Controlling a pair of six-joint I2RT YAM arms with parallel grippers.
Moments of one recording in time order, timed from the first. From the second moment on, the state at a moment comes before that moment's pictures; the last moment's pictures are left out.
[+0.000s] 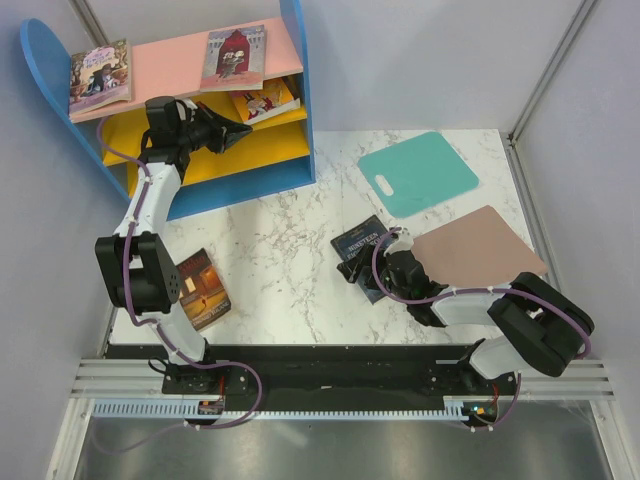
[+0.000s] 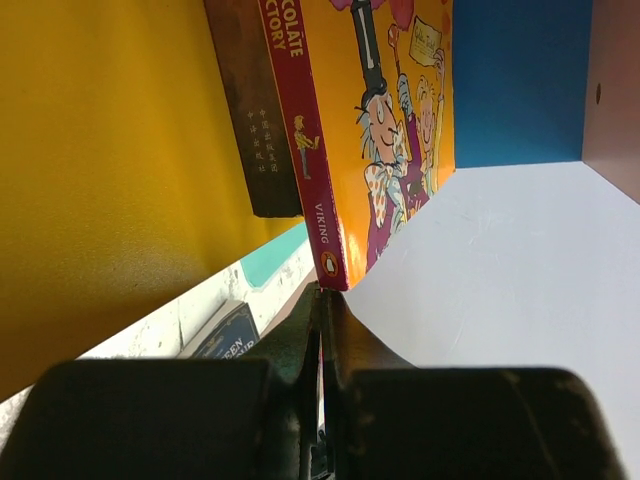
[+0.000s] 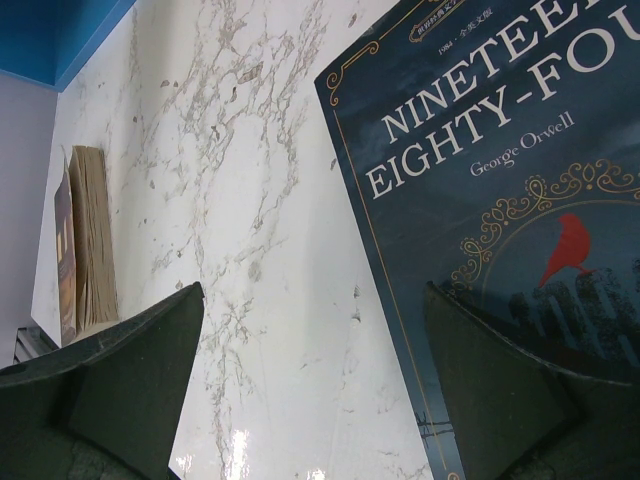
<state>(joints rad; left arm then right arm) 0.07 1.77 1.61 -0.16 0.70 -0.98 0.75 1.44 0.37 0.65 0.10 0.86</state>
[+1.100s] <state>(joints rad) 0.07 1.81 1.45 0.27 0.79 -1.18 0.75 1.44 0.37 0.65 0.10 0.86</state>
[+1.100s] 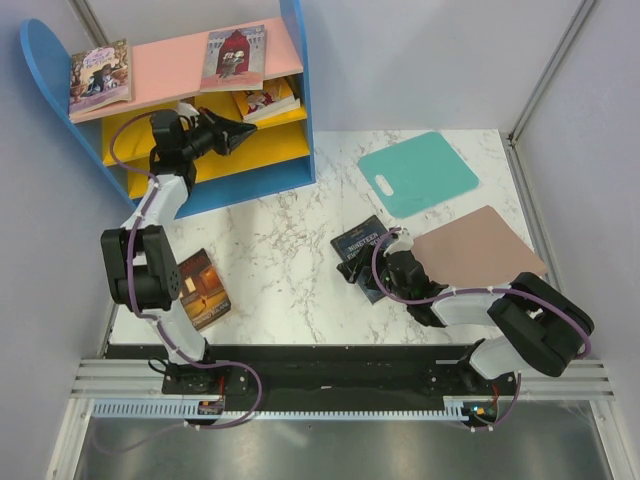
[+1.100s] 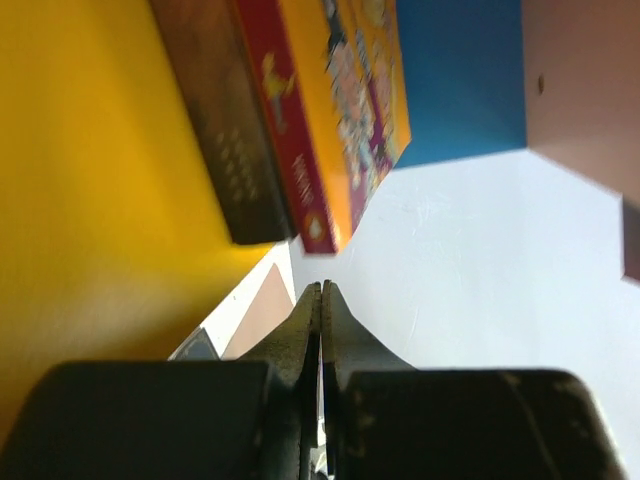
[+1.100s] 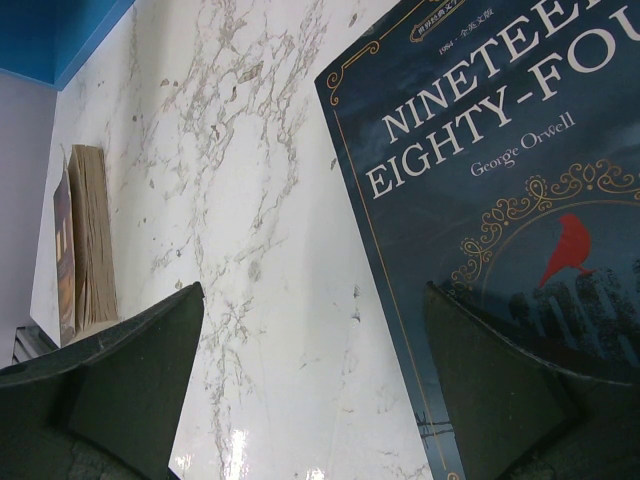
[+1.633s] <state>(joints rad) -0.03 1.35 0.94 0.29 0.89 -1.02 0.75 1.40 0.37 0.59 0.11 0.84</state>
